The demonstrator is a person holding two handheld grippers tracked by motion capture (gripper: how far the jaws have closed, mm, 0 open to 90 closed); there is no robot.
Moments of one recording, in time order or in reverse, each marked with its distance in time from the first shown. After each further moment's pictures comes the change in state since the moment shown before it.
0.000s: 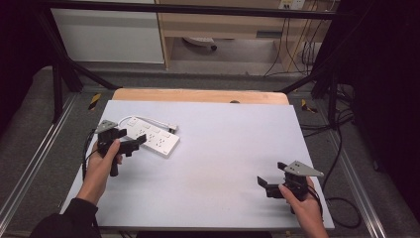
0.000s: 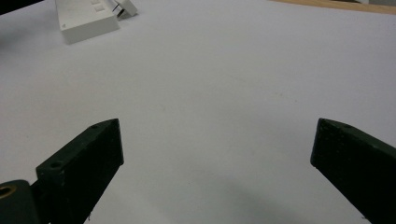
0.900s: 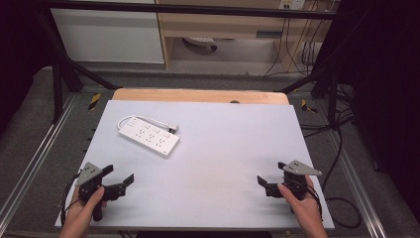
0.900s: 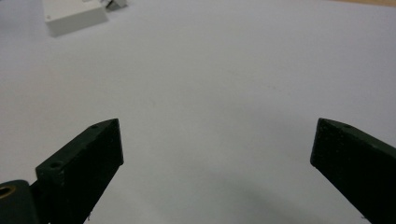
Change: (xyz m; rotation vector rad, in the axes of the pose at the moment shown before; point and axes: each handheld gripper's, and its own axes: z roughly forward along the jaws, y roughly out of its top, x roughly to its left) left arm -0.026 -0.092 -0.079 0.010 0.003 0.069; right arm -0.002 -0.001 0.004 0.028 -0.029 0.001
